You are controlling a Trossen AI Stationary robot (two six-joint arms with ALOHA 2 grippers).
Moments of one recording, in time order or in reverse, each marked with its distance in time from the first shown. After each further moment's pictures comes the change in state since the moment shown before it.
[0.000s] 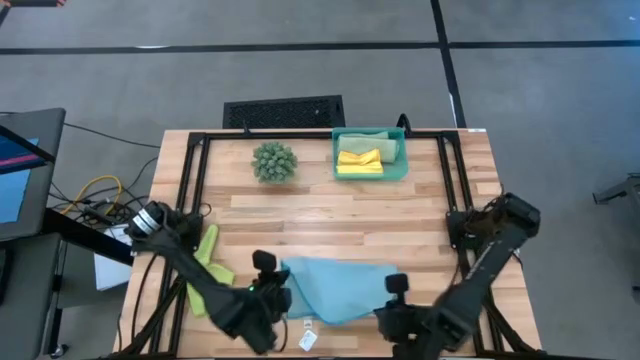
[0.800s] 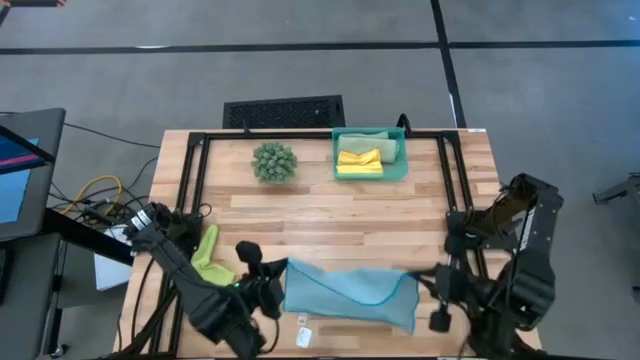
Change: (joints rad) left arm -0.043 0.000 0.325 -0.357 -0.177 -0.195; right arm 0.162 -0.225 0.147 -0.497 0.386 0.514
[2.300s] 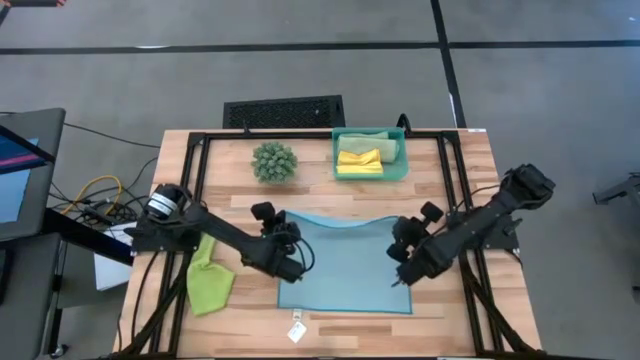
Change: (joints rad) left arm 0.432 -0.007 -0.667 0.452 0.027 0.016; right arm -0.503 -0.064 -0.856 0.322 -0.150 0.074
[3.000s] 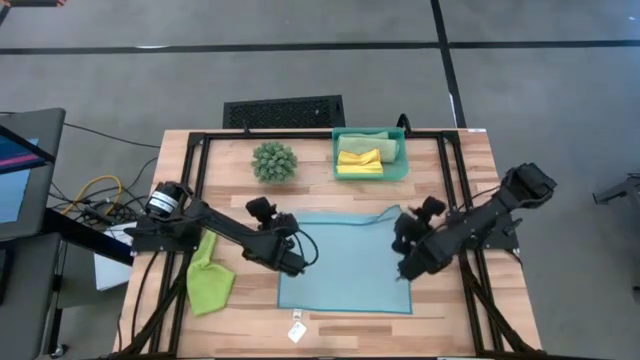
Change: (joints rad) left arm 0.028 0.000 0.056 -0.161 0.103 -0.145; right arm -0.013 -0.013 -0.027 -0.069 0.041 -0.081
